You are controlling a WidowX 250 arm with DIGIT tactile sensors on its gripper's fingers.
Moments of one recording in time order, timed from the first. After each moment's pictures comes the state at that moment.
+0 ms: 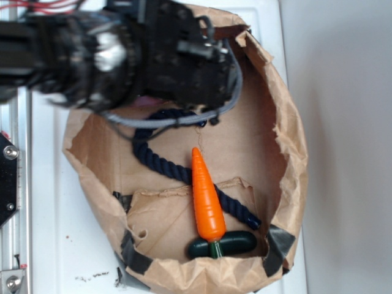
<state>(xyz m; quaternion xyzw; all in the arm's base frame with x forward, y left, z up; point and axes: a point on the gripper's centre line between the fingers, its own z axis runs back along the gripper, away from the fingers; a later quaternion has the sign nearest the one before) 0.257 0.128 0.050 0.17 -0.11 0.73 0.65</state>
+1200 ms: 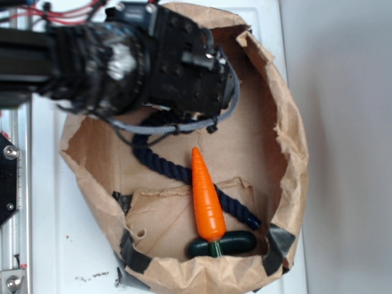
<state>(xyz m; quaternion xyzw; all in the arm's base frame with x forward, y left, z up) 0.260 0.115 0.054 0.13 -0.13 0.71 0.68</state>
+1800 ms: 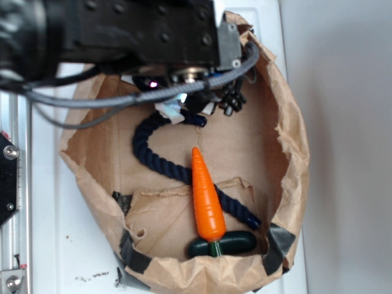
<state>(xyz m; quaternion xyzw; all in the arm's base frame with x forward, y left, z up) 0.274 0.082 0.116 0.04 -0.13 0.51 0.85</state>
